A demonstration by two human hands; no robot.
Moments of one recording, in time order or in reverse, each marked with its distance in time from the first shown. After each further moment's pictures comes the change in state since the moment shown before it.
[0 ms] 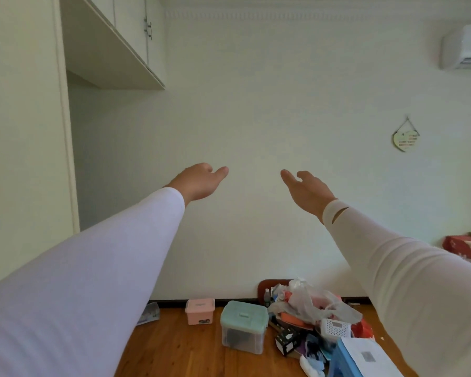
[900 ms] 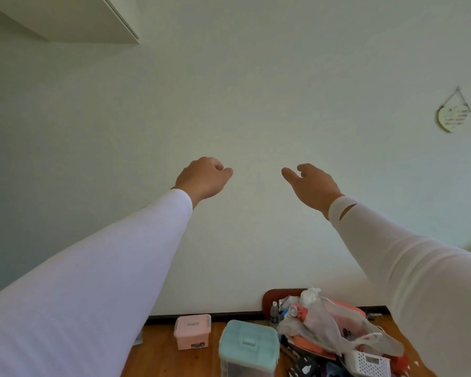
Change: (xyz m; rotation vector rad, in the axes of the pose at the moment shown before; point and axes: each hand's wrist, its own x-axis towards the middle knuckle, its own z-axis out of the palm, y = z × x) left_hand 0.382 -0.116 0.169 -0.075 0.069 0.021; right_hand 0.368 0.078 0.204 -0.088 0.036 0.000
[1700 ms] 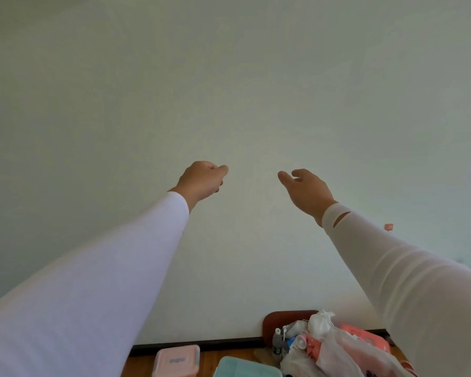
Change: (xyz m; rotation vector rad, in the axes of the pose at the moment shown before) left_hand 0.286 -0.068 0.174 -0.365 -0.075 -0.085; right_hand 0.291 0.095 0.151 0.152 -0.016 0.078
